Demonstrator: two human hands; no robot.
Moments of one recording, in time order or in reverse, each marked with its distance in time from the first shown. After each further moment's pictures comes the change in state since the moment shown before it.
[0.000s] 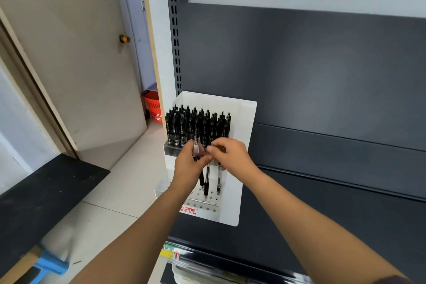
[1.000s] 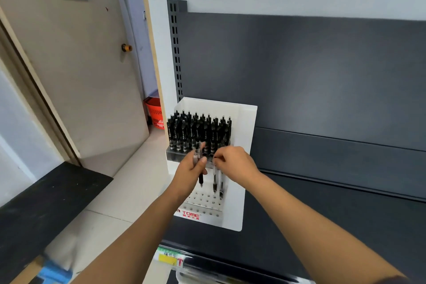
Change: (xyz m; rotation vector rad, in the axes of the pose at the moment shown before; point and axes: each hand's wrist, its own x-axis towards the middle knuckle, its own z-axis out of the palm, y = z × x) left_hand 0.000 -0.007 -0.008 0.017 -0.183 0.056; right_hand 0.000 0.002 -0.008 -0.432 -0.091 -0.045
